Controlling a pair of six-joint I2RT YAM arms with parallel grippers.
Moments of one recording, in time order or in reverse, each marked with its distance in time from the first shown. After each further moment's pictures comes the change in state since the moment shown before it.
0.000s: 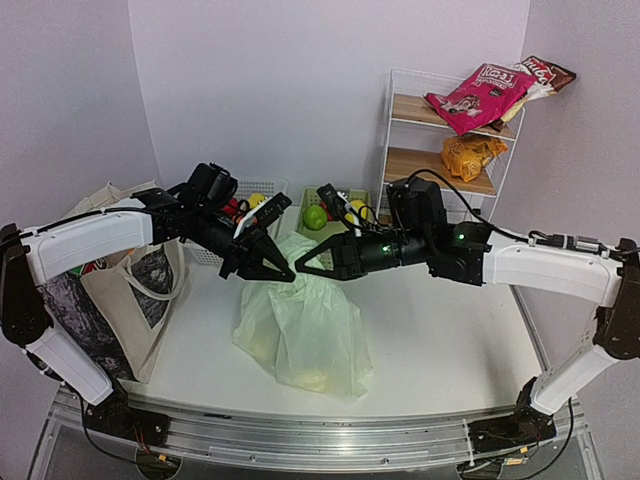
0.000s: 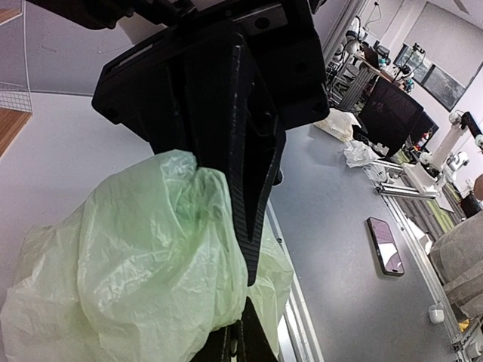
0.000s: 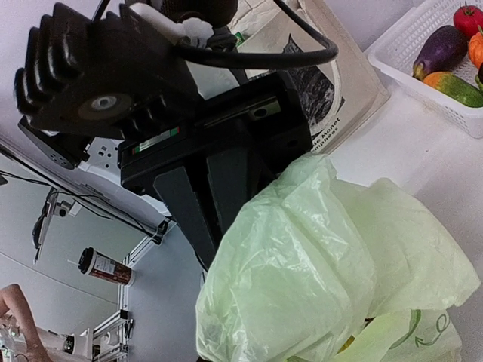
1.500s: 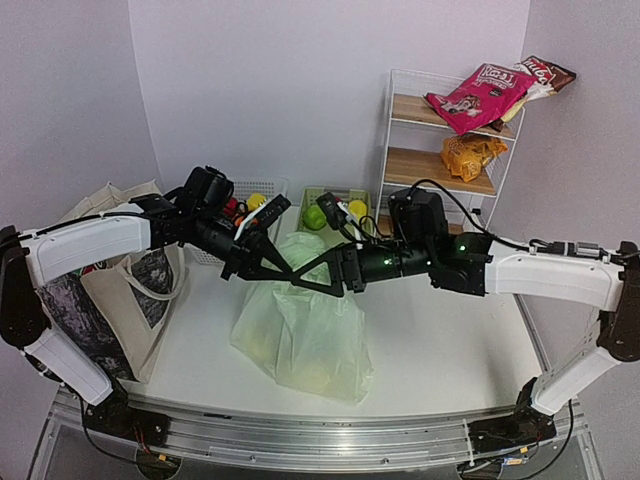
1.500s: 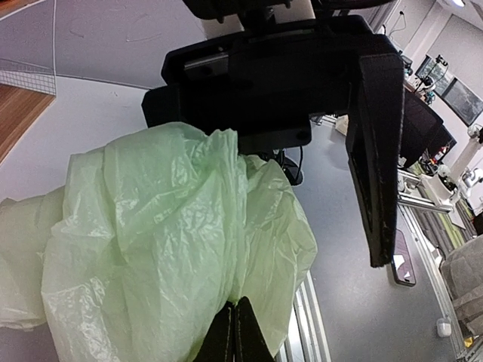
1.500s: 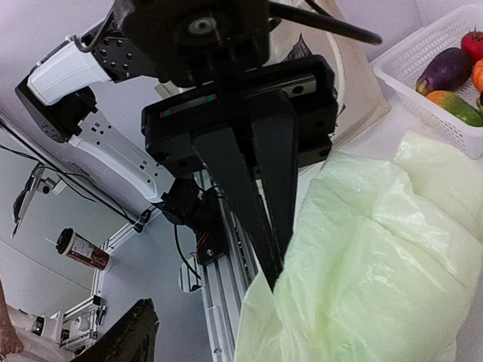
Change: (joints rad) left arm 0.014 -0.018 -0.050 0.069 -0.068 -0.074; right arm 0.017 -0.027 -0.070 0.047 0.034 -0.120
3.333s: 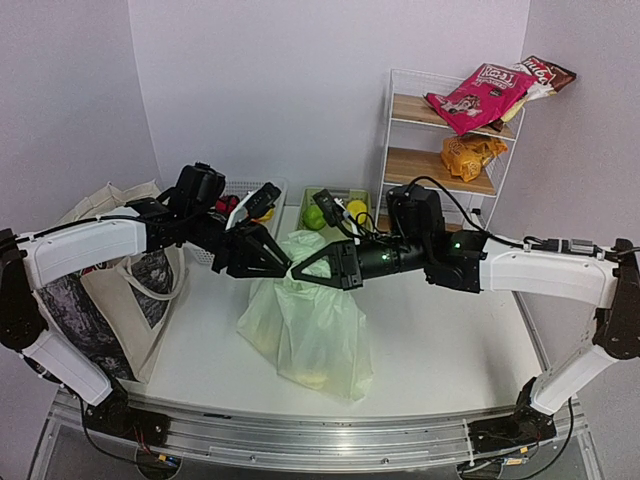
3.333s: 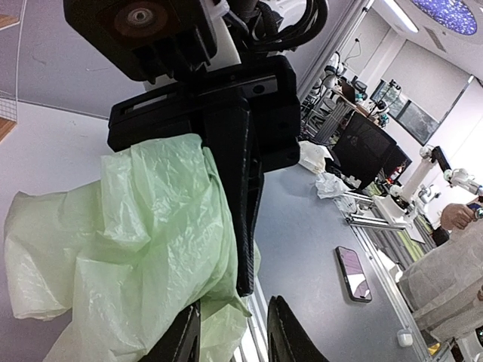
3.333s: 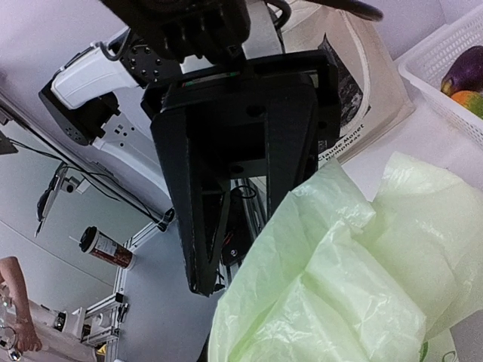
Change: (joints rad) left arm 0.030 -0.025 -0.047 0.159 0.200 -0.173; right arm -0.005 0.029 0.021 0.048 -0.094 0.060
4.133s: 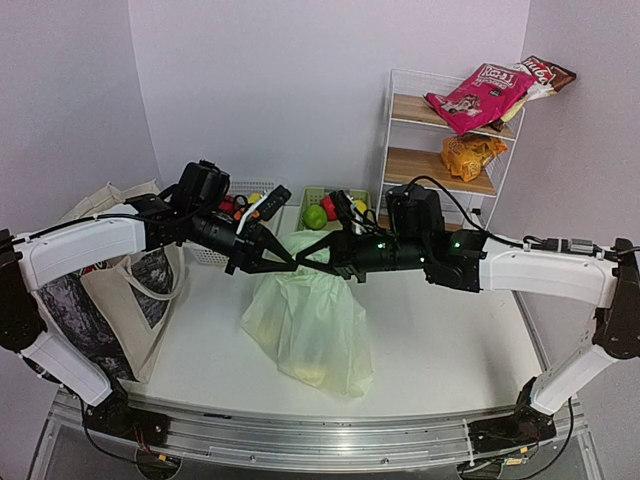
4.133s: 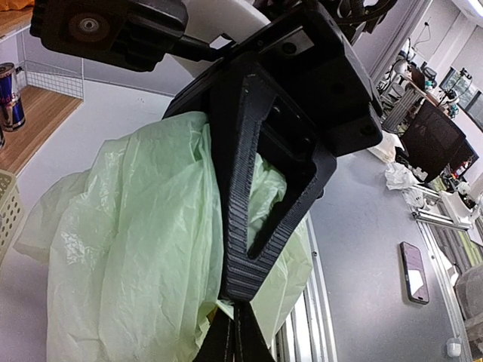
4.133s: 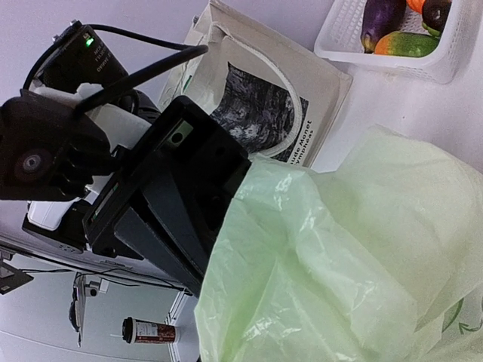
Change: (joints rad) left arm -0.045 -0.007 0.039 -0.072 -0.295 0.063; right arm -0.002 0.003 0.003 -0.007 0.212 0.413
